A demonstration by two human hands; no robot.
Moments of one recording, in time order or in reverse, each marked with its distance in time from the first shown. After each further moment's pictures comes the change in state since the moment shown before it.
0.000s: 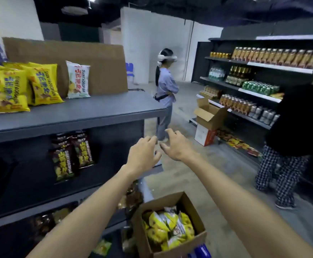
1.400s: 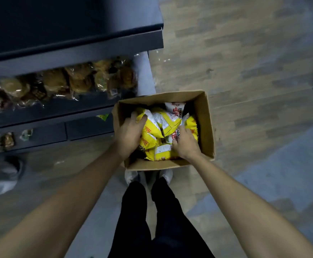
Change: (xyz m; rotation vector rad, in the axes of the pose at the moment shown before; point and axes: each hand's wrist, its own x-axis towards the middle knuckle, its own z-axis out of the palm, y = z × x) left_hand -0.163 -0.075 0.398 0.129 -0.799 -0.408; right_hand -0.058 0.271 0.413 0.126 -0.766 0.289
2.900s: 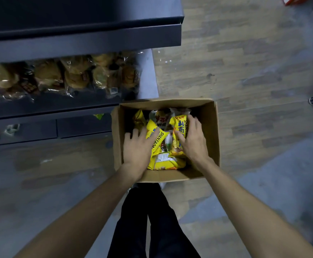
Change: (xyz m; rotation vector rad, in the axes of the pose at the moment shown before) left_hand -0.013 0.032 0.033 0.183 0.093 -0.045; right_hand 0.028 0.007 -0.008 0.106 0.278 -0.137
